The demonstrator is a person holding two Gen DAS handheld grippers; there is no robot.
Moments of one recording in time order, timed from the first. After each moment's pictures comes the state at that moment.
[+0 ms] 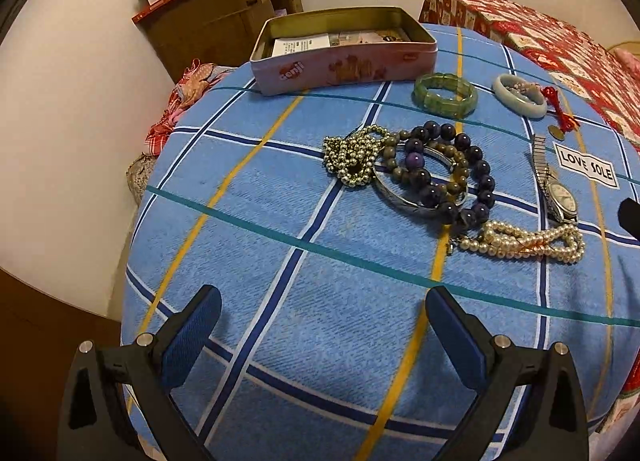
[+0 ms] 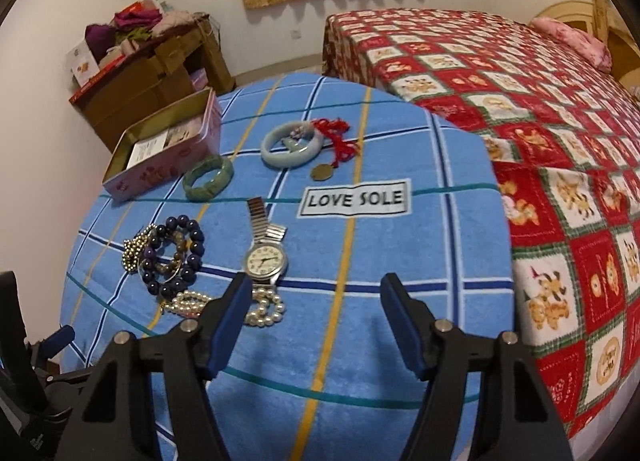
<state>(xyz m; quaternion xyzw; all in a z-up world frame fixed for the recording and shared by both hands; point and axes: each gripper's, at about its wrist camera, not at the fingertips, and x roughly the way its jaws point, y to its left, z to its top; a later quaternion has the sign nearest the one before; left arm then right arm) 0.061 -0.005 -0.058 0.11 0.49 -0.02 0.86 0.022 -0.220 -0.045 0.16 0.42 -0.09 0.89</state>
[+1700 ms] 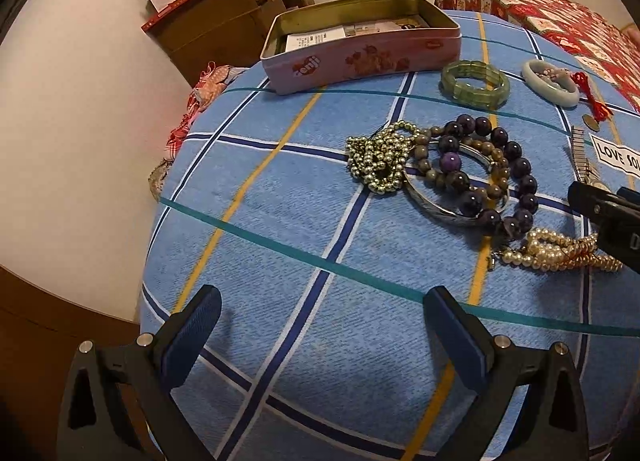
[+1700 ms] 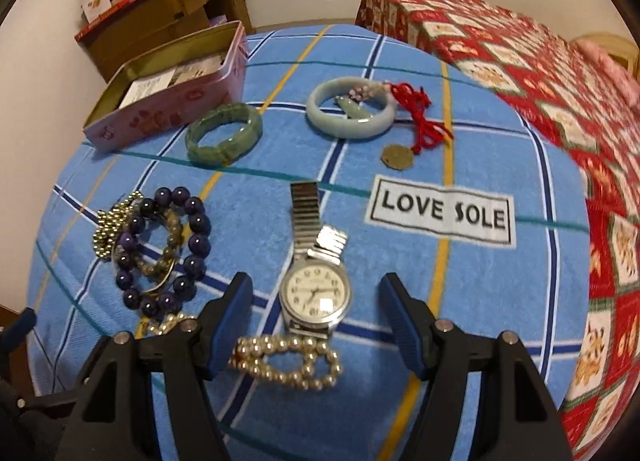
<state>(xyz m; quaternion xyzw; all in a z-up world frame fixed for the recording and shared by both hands) 0.078 -0.005 -0.070 0.15 0.49 0.02 0.86 0.090 -0.189 -0.082 0.08 0.49 -0.07 0.86</state>
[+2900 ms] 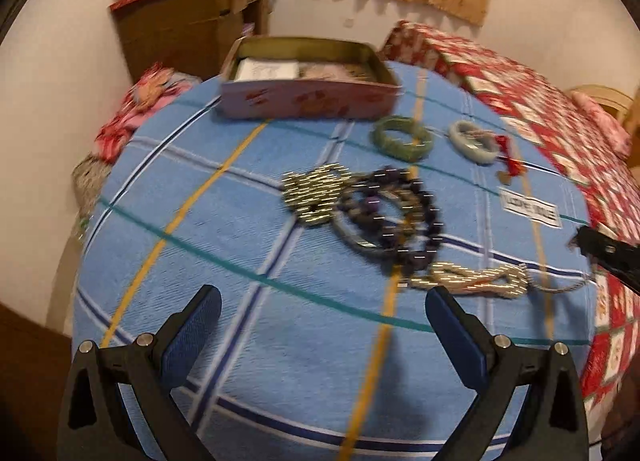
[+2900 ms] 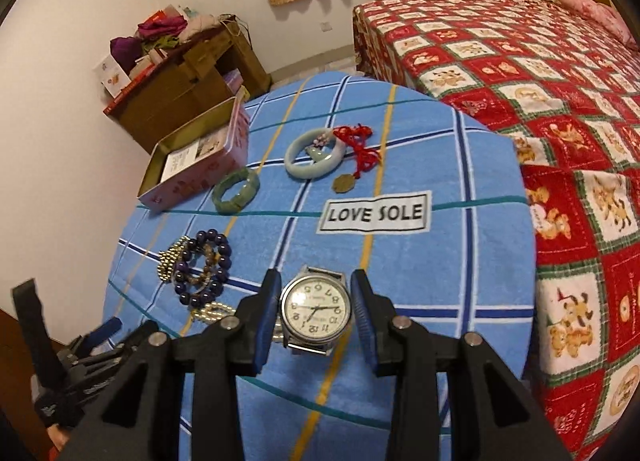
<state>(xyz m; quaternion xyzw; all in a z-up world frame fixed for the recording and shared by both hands) 0.066 0.002 -0.043 0.02 0.46 -0.14 0.88 0.023 -0.258 -0.039 0.21 0.42 -0.02 0.88</state>
